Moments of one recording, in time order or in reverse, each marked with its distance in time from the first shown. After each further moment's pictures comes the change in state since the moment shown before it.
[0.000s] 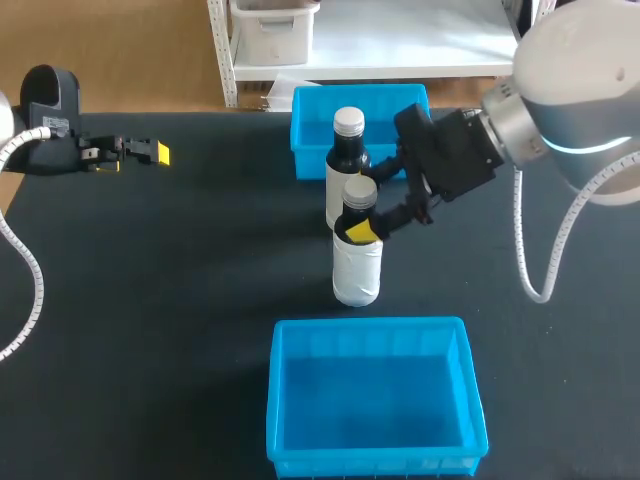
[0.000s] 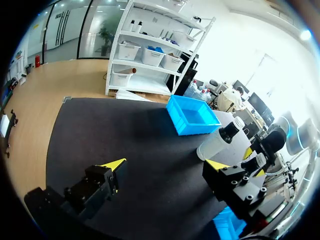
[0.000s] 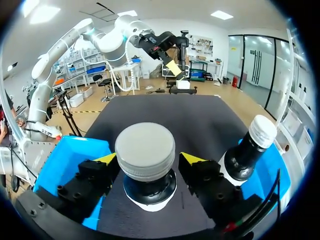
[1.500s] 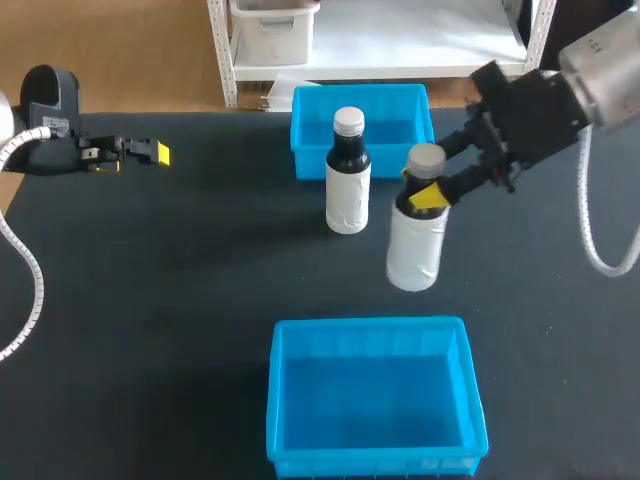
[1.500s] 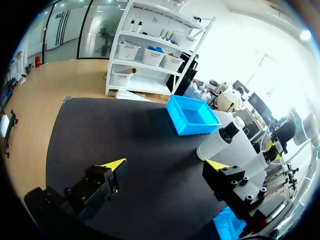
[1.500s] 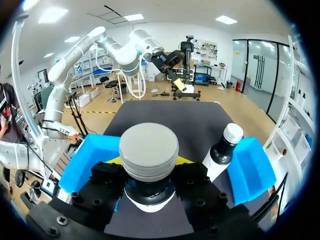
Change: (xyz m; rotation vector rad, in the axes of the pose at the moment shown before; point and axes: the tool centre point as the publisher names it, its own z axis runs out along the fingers) left arm 0.000 0.000 0.000 0.000 0.000 0.000; right arm -0.010 0.027 -0.096 -0.035 -0.016 -0.026
